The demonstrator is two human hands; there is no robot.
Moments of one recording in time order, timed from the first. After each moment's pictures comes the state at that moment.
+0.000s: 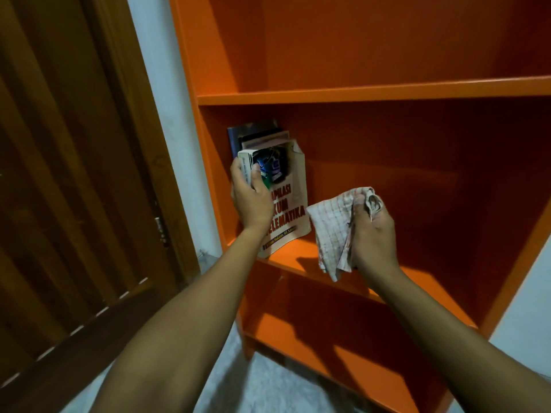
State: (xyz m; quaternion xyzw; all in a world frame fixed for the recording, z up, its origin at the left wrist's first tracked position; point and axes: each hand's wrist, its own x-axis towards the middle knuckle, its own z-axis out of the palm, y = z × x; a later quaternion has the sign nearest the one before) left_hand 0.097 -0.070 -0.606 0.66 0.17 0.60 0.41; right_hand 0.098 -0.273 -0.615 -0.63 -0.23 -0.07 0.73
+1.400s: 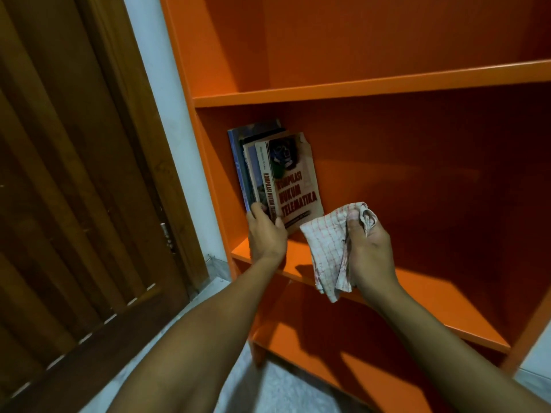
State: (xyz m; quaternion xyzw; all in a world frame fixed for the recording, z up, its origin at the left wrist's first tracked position) left_hand 0.108 -0.069 -0.671 0.79 0.31 0.42 0.34; right_hand 0.097 -0.258 -0.630 -0.62 -0.22 0.01 0.75
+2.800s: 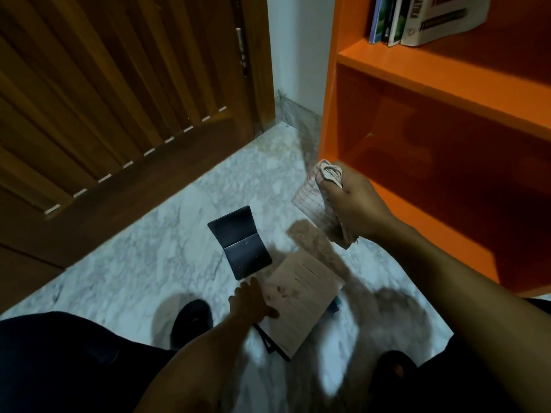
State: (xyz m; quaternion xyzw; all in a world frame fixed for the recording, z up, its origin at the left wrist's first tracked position) left_hand -0.257 -0.105 -1.061 0.79 0.51 -0.22 0.26; right_hand -0.049 -0.194 -0.784 -0.75 -0.46 0.21 0.43
